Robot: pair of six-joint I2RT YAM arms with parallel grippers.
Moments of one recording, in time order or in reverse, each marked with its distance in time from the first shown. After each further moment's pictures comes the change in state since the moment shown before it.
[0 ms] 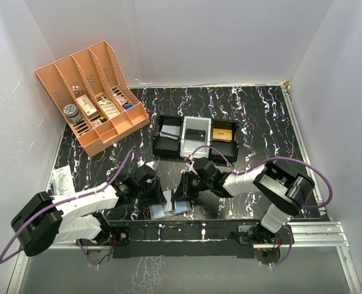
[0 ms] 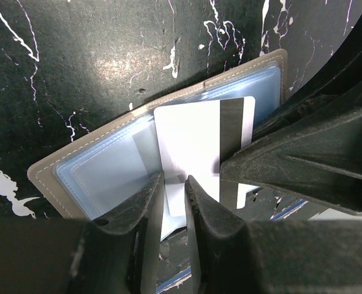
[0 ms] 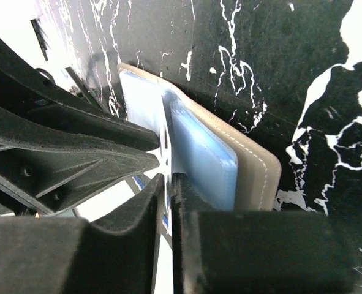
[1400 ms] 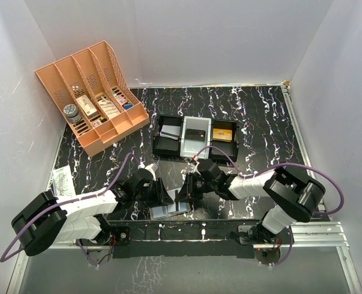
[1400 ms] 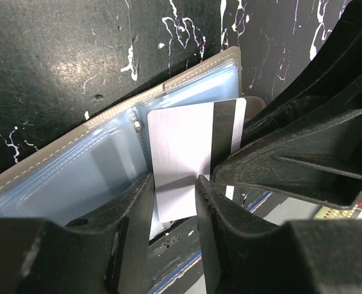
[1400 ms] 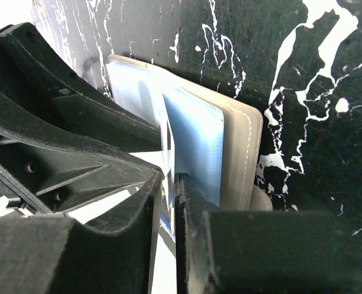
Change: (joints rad) left arm 0.000 0.005 -0.123 0.281 0.095 -0.094; right arm 0.004 -0.098 -0.056 -0.045 0.055 -0.005
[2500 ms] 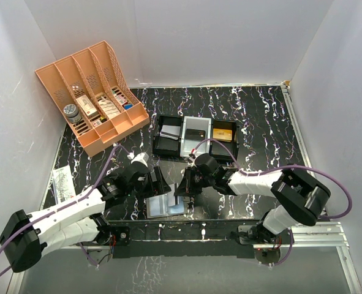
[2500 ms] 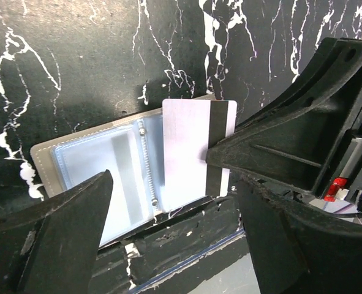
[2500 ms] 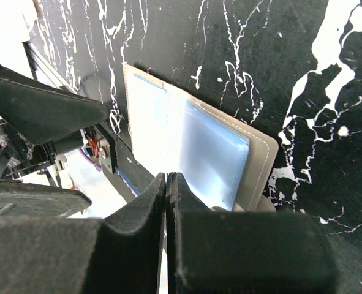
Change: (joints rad) left arm 0.004 -0.207 0.178 -0.383 -0.216 0.053; right arm 0.000 -0.050 0.100 -0.162 0.068 -0.063
